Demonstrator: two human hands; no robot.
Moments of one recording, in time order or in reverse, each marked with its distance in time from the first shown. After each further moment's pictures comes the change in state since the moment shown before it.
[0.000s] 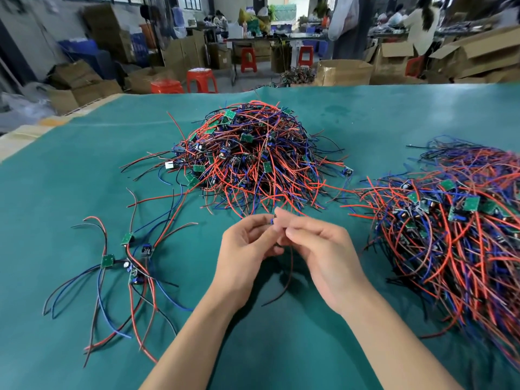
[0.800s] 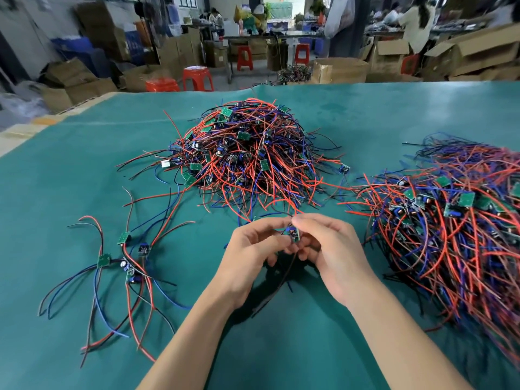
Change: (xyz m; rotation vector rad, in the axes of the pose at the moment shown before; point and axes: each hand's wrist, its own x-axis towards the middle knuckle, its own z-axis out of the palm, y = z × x) left_hand -0.003 0.004 0.000 0.096 -0.185 -0.051; right_hand 0.001 -0.014 -0.005 -0.075 0.213 0.106
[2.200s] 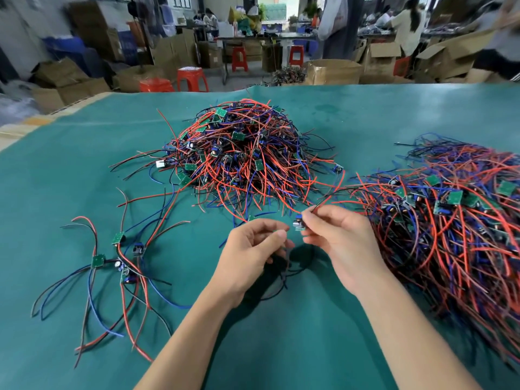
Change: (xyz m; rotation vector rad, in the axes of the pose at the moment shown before) left_hand -0.002 -0.002 0.007 0.157 0.072 0.034; right_hand 0.009 0.000 -0.025 -0.014 0.027 -0.128
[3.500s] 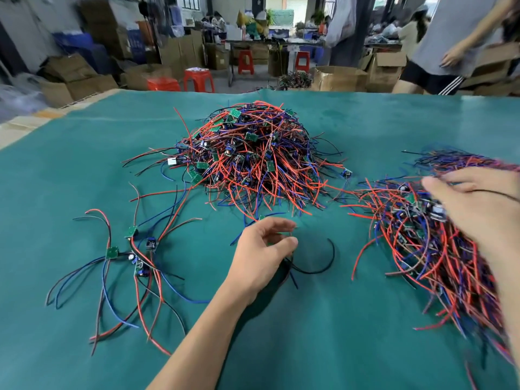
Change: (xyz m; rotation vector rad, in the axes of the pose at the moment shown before) left_hand 0.004 -0.007 -0.001 0.035 0.096 0.001; right_hand 0.016 -0.100 -0.114 -0.985 0.556 -0.252
